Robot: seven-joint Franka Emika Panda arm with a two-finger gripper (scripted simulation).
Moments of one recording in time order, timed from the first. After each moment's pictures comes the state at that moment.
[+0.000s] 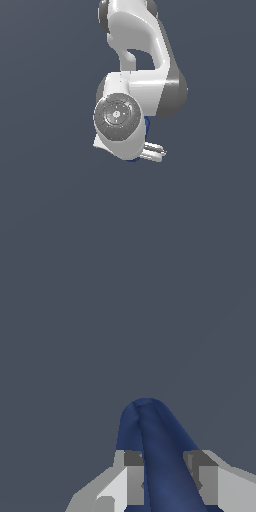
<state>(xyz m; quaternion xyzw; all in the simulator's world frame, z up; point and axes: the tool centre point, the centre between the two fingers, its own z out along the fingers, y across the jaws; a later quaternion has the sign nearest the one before) 0.083 0.010 0.197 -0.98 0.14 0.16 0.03</state>
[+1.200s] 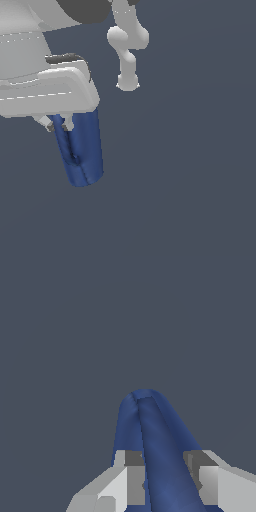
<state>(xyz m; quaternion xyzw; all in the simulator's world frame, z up) 0.124 -0.147 0.386 -0.99 0.05 -0.12 0.07</state>
